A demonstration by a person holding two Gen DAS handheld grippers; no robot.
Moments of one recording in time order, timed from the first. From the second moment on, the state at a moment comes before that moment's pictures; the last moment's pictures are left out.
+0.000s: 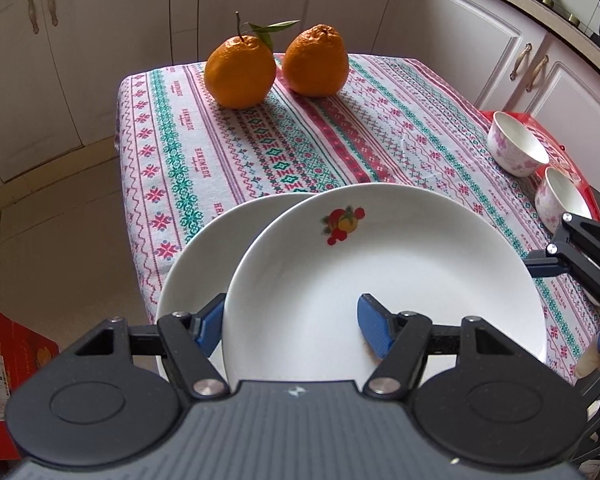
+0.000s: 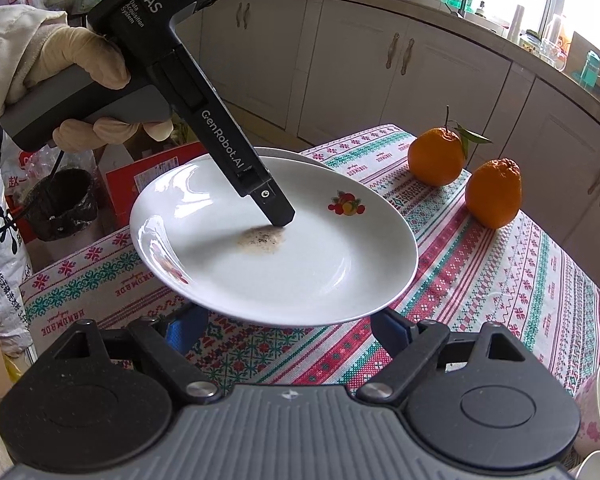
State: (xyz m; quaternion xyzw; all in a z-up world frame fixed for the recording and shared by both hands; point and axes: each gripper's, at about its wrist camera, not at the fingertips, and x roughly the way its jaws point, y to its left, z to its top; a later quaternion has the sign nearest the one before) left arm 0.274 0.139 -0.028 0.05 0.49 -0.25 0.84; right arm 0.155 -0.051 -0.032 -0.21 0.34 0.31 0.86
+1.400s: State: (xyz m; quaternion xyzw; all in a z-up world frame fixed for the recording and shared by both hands) left arm 0.277 0.157 -0.017 0.06 0.46 -0.24 0.85; right arm 0.153 -0.039 -0.034 -0.22 0.35 0.32 0.85
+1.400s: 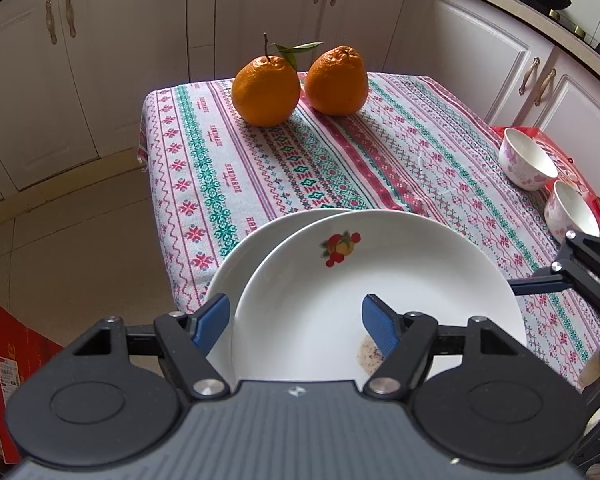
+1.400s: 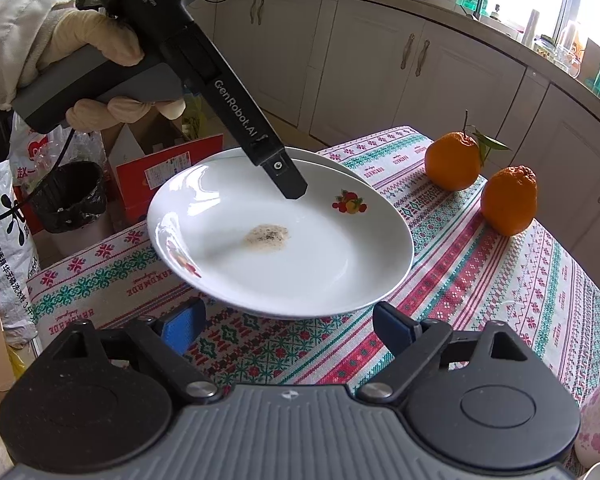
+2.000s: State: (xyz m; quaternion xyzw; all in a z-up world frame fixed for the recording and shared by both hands) left arm 0.279 0.156 -0.022 0.06 0.47 -0.24 0.85; right arm 0.159 -0.038 -0.031 -0.22 0.34 0.33 0.86
